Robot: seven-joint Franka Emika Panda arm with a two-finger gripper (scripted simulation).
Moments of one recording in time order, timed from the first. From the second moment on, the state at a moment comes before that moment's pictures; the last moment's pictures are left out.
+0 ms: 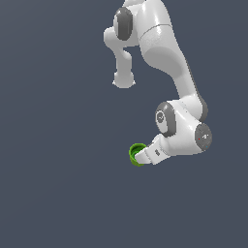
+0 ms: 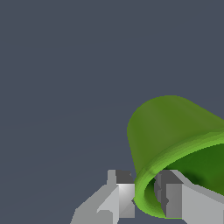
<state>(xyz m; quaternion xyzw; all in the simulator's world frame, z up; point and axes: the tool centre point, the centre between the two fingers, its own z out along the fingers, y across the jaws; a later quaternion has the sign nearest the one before) 0.026 0.110 0.078 0.92 0.31 -0.22 0.11</state>
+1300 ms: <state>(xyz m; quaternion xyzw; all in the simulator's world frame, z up) 0.049 0.106 0.172 0.89 0.41 -0.15 0.14</state>
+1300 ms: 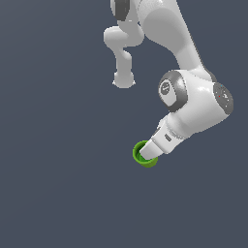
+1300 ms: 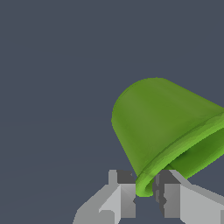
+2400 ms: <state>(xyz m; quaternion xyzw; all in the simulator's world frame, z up) 0.068 0.092 0.385 0.79 0.59 0.02 0.18</state>
